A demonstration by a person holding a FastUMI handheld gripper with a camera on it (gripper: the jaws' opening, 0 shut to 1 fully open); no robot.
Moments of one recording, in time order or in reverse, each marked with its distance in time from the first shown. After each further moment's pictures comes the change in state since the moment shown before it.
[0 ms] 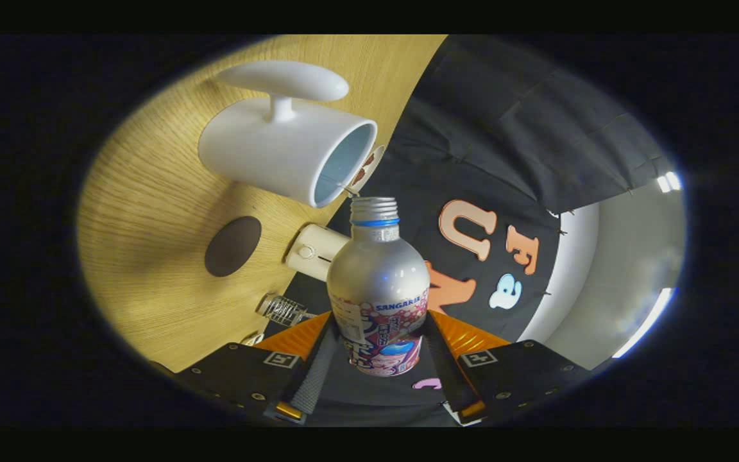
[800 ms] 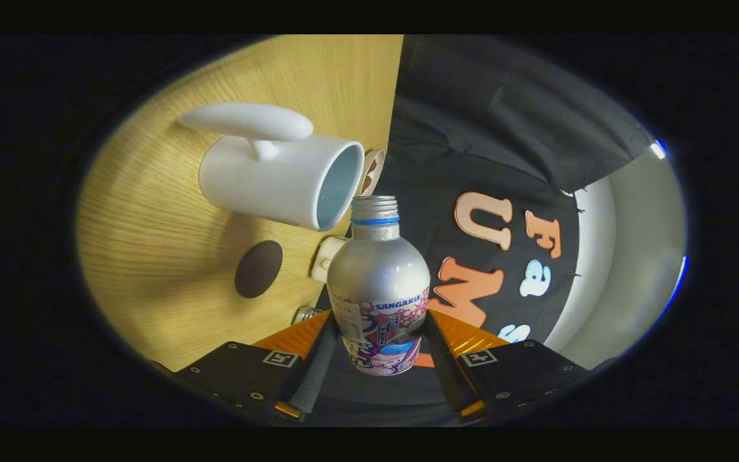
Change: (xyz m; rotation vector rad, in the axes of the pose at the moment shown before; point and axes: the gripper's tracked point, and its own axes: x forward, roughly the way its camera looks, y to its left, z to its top) arm -0.007 0.021 0.014 0.231 -0.001 0.139
